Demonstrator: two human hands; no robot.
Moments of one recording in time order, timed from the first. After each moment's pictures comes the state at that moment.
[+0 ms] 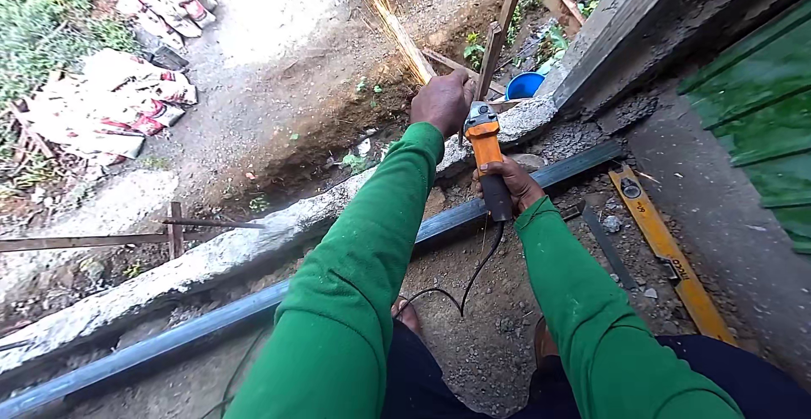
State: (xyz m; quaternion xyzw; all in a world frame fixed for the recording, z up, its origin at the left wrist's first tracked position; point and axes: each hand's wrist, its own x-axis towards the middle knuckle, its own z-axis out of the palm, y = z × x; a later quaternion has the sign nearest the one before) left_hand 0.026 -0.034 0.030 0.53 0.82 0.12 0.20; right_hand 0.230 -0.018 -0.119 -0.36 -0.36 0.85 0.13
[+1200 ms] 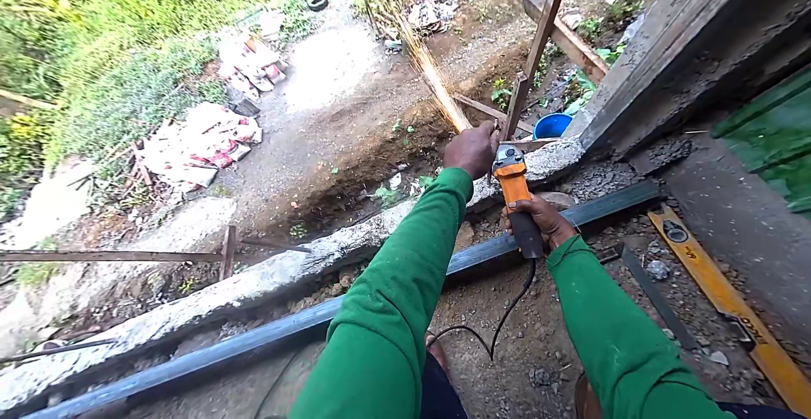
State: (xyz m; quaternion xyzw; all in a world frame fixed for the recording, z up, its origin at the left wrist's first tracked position) left_hand 0.022 -0.038 0.035 0.53 0.82 0.10 0.20; right_hand 0.228 -0.020 -0.109 -0.38 -0.34 0.85 0.12
